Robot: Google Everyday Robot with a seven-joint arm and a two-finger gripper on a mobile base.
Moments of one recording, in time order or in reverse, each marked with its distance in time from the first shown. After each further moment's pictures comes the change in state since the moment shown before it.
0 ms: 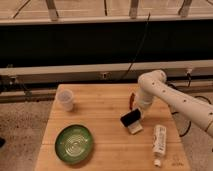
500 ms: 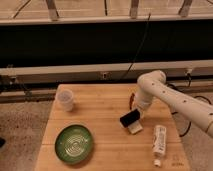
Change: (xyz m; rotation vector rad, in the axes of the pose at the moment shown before) arm -0.002 0.002 0.000 0.005 0.000 -0.006
